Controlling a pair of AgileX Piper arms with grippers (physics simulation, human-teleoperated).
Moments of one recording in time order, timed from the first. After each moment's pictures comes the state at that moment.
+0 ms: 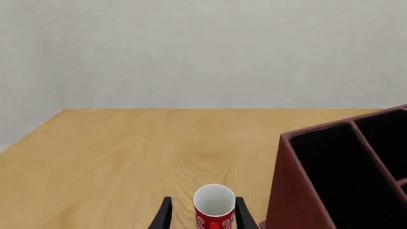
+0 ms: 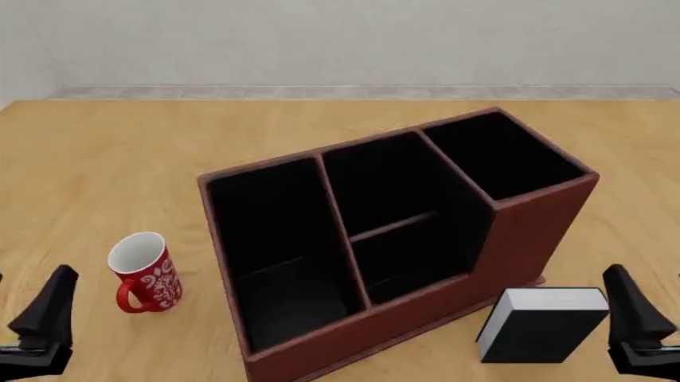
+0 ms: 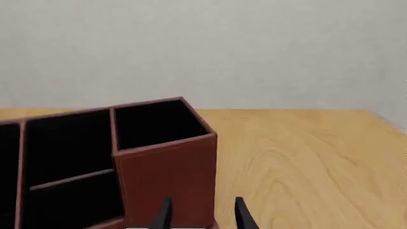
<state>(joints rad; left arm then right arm) 0.00 0.00 0.00 0.00 0.00 0.00 0.01 -0.01 0.01 0.00</state>
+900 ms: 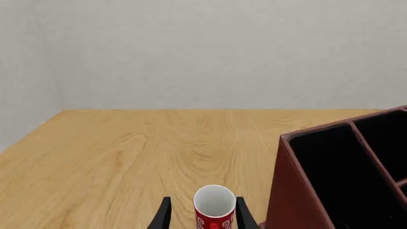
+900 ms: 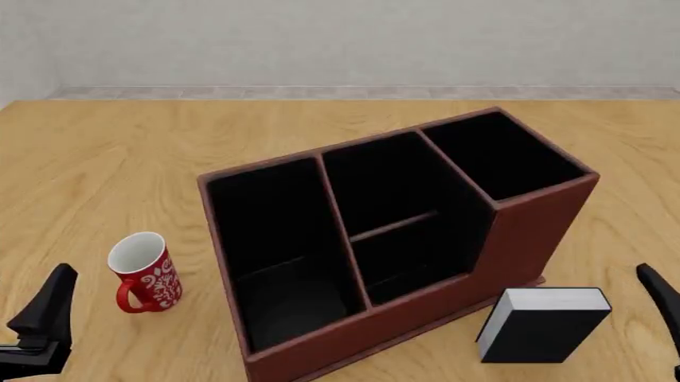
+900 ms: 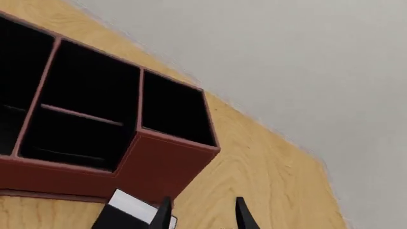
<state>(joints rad) 0.00 0.01 -0.01 0.01 0.00 0.11 0.11 -0.45 0.56 -0.54</state>
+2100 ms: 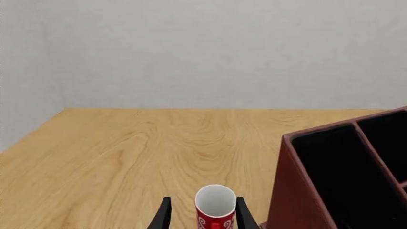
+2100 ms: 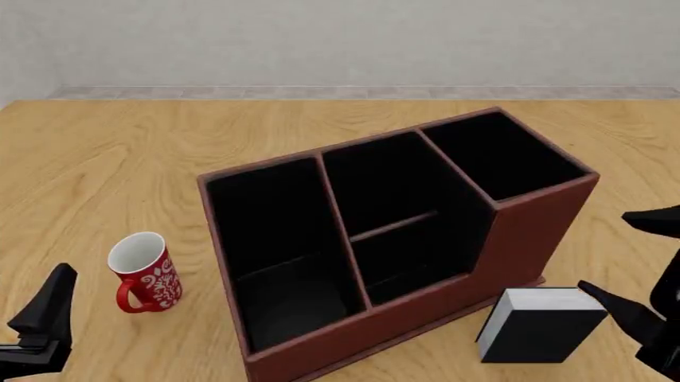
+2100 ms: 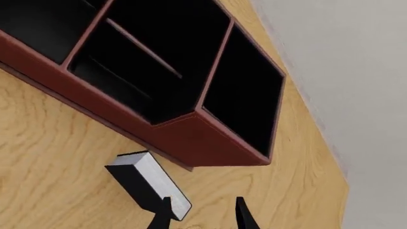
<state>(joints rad) 0.01 0.02 -0.01 -0.01 0.00 0.23 0.52 -0.65 0.81 -0.85</state>
